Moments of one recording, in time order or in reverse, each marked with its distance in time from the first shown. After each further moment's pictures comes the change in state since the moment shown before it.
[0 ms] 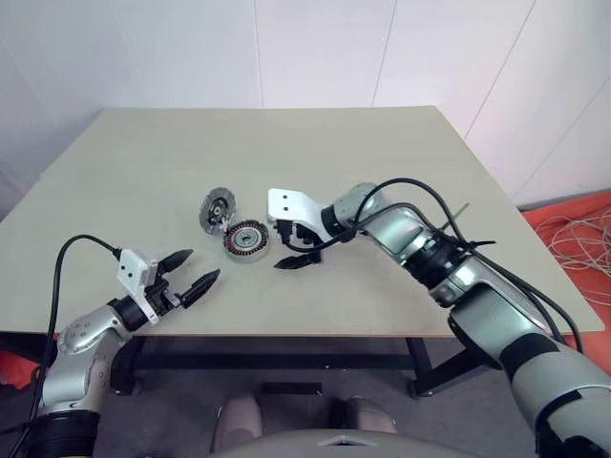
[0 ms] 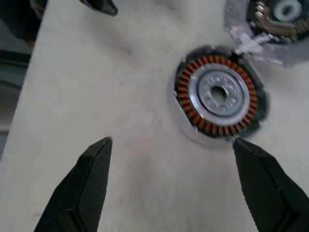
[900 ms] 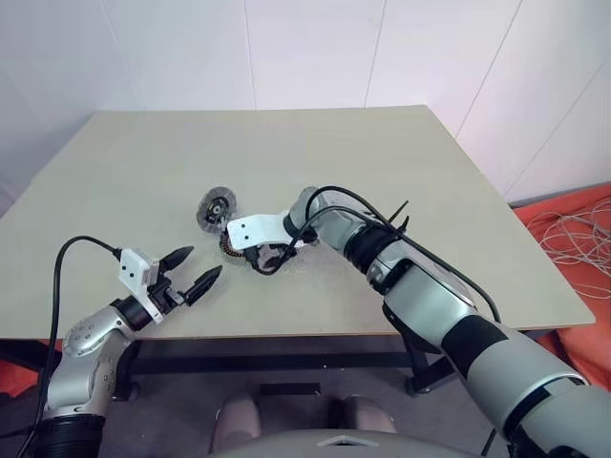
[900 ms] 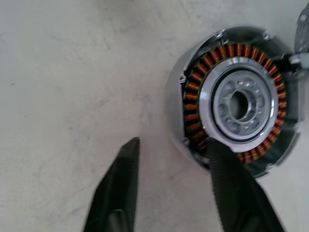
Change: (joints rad) left arm -0.007 -0.028 -0.004 -0.031 -0.001 -0.014 0.039; right arm -0.147 0.295 -0.031 0.561 -0.414 -0.357 -0.015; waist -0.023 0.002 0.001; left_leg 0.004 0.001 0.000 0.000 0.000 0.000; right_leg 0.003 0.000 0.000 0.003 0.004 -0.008
